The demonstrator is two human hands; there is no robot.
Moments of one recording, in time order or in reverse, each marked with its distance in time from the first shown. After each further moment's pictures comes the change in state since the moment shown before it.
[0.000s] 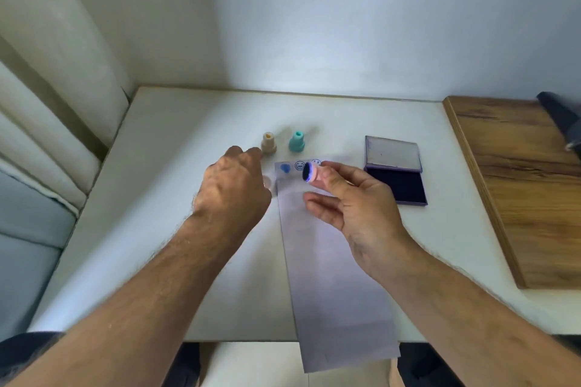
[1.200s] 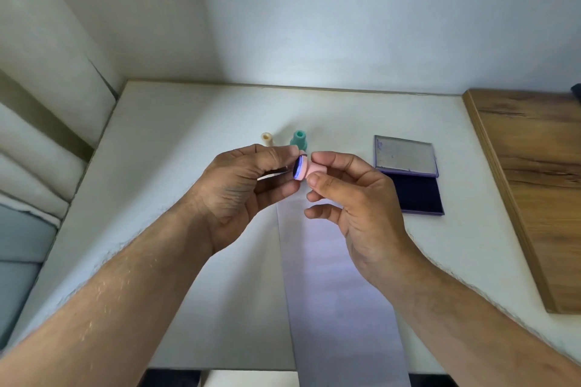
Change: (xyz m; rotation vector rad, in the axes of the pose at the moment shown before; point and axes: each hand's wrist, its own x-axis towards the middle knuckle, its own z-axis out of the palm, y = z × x) left_hand 0.006 0.013 -0.017 -1.673 -0.420 -0.351; right_hand 0.022 0.000 0.002 -0.056 -0.183 -0.188
